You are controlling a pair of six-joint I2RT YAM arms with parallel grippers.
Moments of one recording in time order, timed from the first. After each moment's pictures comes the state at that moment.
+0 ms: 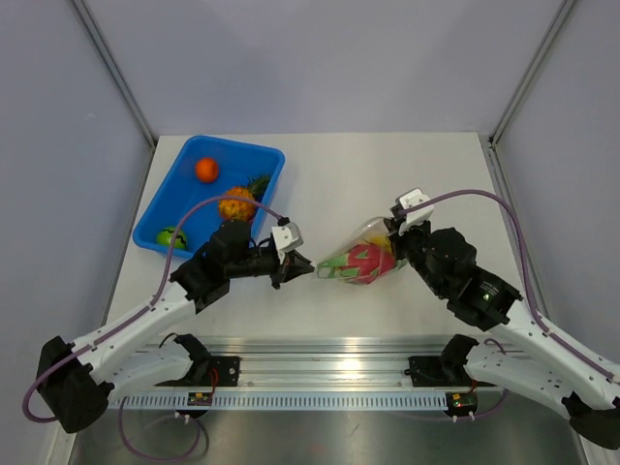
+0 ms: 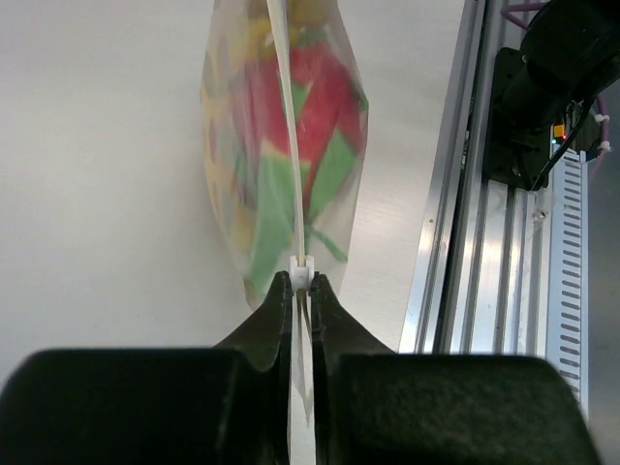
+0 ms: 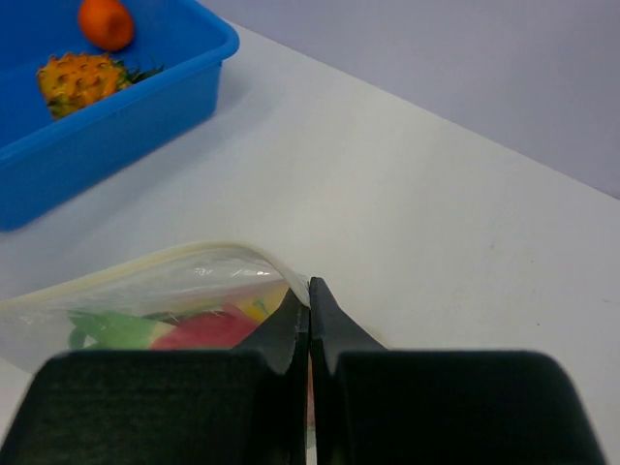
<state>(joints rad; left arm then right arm) -0.73 0.98 0.72 -0.09 0.57 0.11 0.86 0.77 0.85 -0.24 0.40 -0.10</state>
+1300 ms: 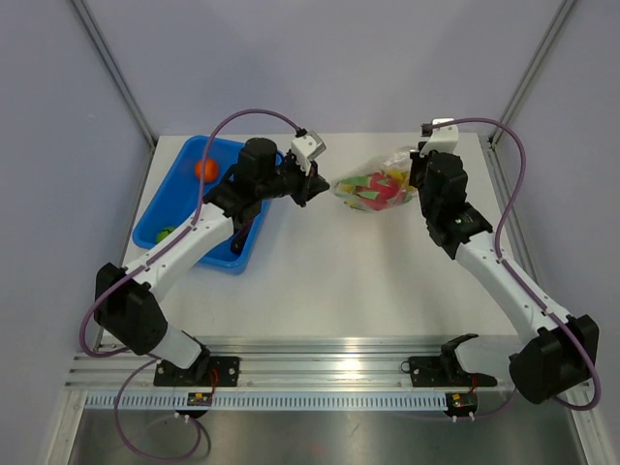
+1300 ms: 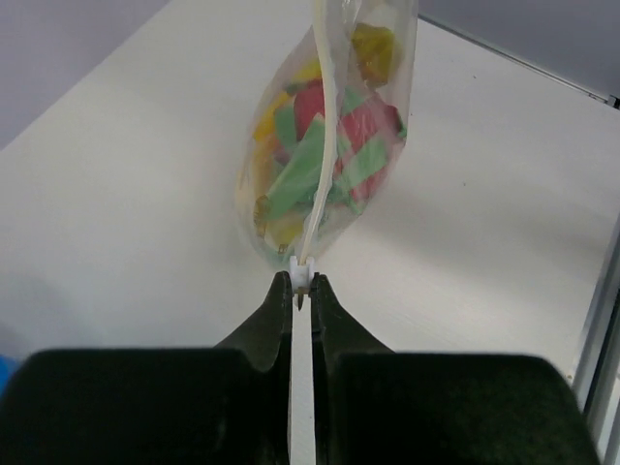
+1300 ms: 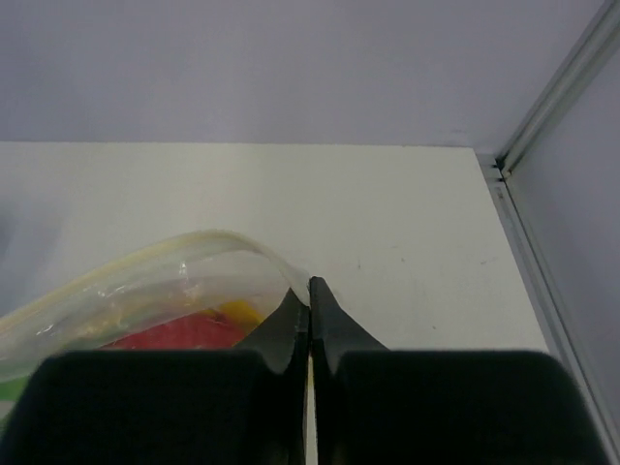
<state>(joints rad) -0.60 1.49 1.32 -0.16 0.44 0.07 0.39 1.22 1.07 0.01 0.47 -0.02</state>
